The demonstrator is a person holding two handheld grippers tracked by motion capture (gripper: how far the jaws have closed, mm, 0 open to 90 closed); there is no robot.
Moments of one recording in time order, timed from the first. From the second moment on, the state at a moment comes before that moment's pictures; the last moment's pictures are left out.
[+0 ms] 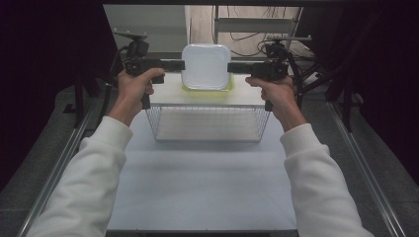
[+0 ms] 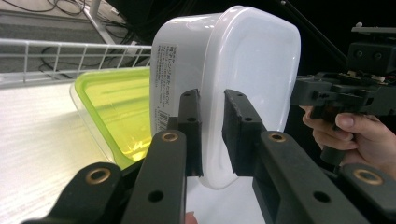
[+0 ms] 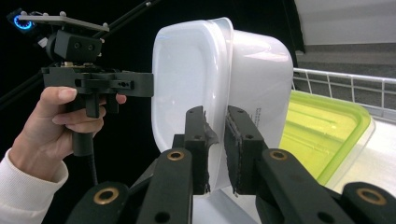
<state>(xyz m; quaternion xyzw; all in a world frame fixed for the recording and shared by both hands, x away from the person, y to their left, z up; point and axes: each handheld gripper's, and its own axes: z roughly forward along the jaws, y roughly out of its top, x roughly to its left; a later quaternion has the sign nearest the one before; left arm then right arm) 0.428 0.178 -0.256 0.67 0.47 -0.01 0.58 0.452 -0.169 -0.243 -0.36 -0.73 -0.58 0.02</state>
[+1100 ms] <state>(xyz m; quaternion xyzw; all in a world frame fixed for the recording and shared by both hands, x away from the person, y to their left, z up) 0.467 0.180 -0.274 0.64 0.50 -0.06 0.58 0.493 -0.168 -0.257 -0.41 -0.72 -0.56 0.06</state>
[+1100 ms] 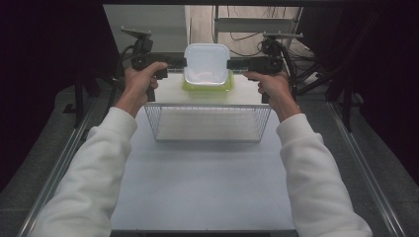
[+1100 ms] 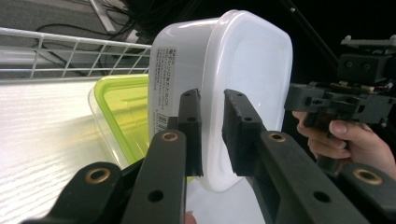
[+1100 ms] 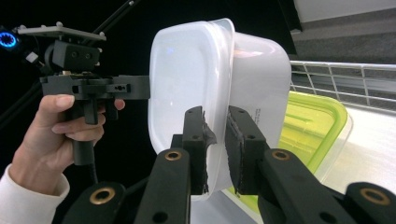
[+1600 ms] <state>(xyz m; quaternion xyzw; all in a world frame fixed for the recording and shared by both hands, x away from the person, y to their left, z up) 0.496 0.186 -0.283 0.61 0.53 -0.11 0.58 0.521 -0.161 -0.260 -0.47 -0.69 -0.54 0.10</state>
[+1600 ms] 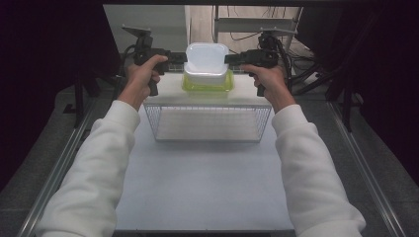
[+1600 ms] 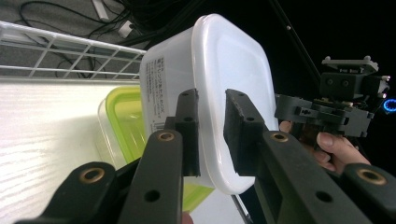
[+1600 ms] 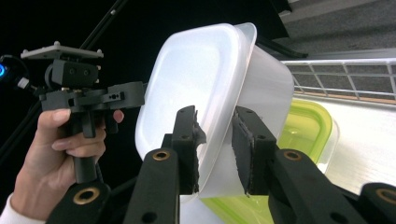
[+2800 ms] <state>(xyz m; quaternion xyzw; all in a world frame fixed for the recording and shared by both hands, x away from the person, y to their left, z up) 0.471 0.186 -0.277 0.64 0.50 -0.03 0.58 0.509 -0.172 -0.250 -0.45 -0.69 -0.56 0.01</state>
